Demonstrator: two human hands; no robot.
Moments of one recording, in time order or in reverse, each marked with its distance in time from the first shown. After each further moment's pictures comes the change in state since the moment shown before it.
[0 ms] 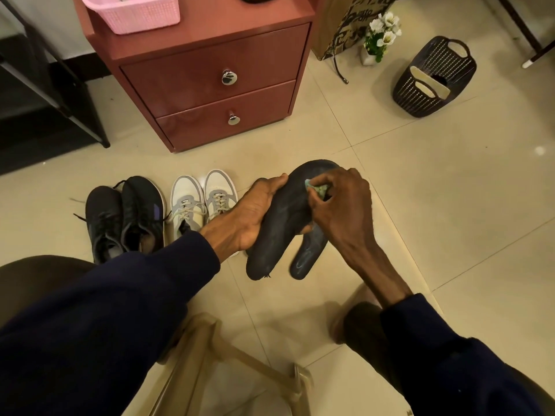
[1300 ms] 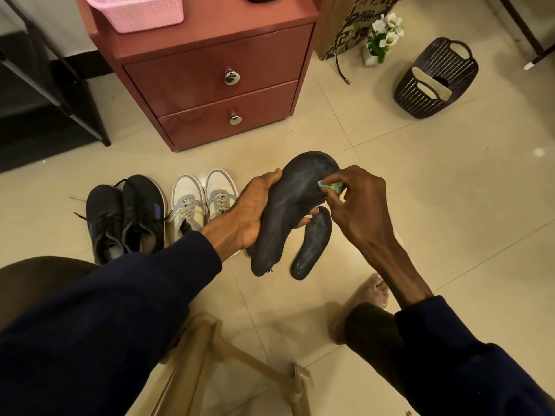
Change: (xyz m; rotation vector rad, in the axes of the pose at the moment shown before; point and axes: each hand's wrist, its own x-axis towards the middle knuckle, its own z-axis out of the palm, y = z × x) left_hand -0.002 0.007 -0.002 -0.074 0.081 0.016; right_hand 0.010 0.019 -0.016 0.073 -0.054 -0.070
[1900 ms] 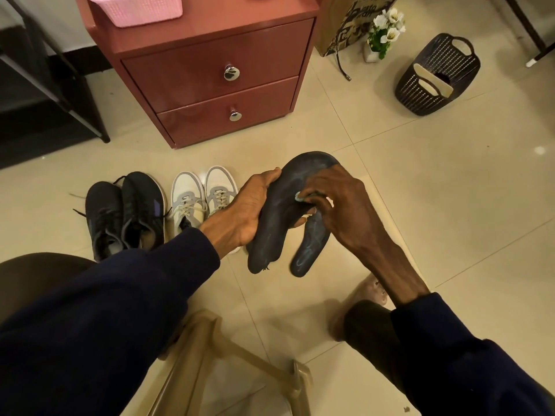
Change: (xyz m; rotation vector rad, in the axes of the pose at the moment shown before) left_hand 0.001 0.000 -0.003 -0.015 -0.004 -0.022; right_hand -0.003 0.002 0.016 0.012 -0.185 -0.363
